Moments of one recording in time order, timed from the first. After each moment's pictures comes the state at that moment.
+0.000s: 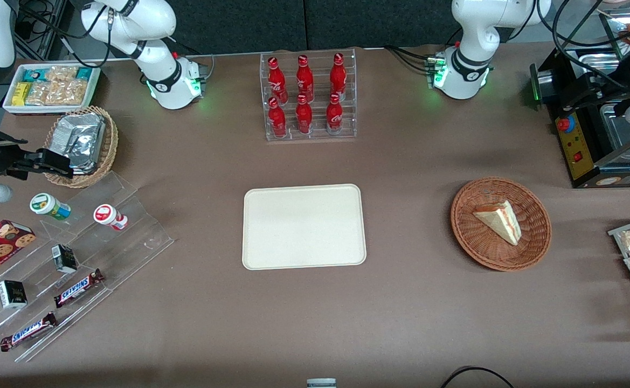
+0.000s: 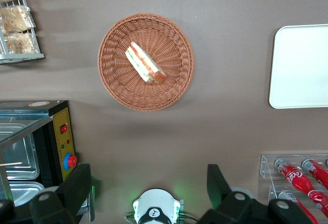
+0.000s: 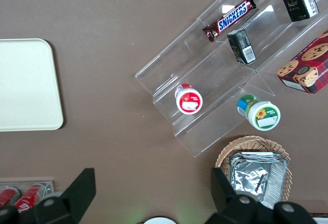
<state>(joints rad) -0.14 0.01 0.05 -1.34 0.02 1.24 -0.08</state>
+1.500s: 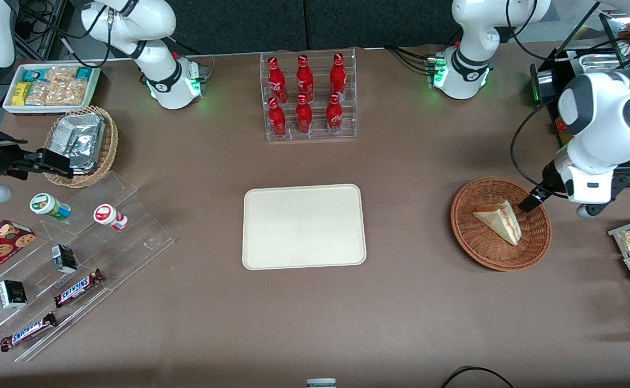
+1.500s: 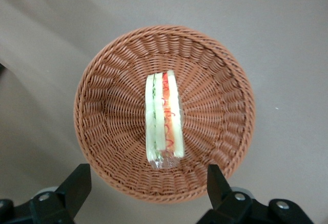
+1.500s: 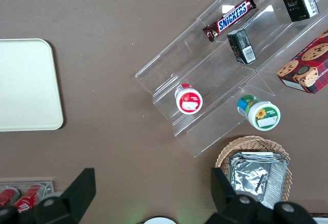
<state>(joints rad) -0.04 0.01 0.07 -2.21 0.04 2.24 -0.71</state>
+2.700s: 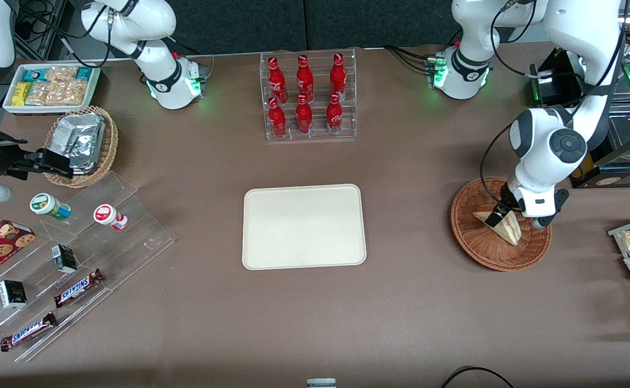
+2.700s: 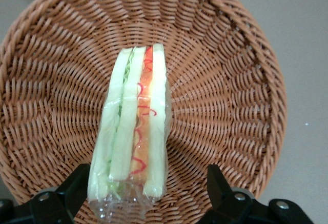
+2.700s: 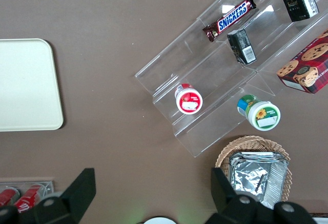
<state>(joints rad) -0.09 0.19 0.06 -2.34 0.03 2.58 -0.88</state>
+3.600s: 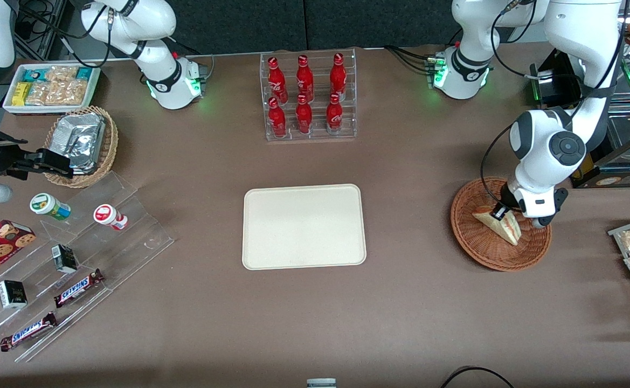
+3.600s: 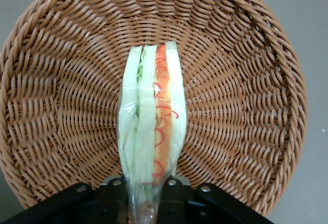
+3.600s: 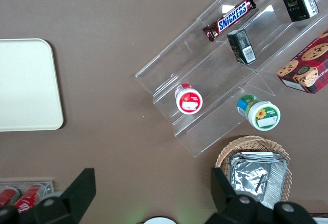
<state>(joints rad) -0.09 0.19 0.07 -2.34 0.03 2.58 -0.91</state>
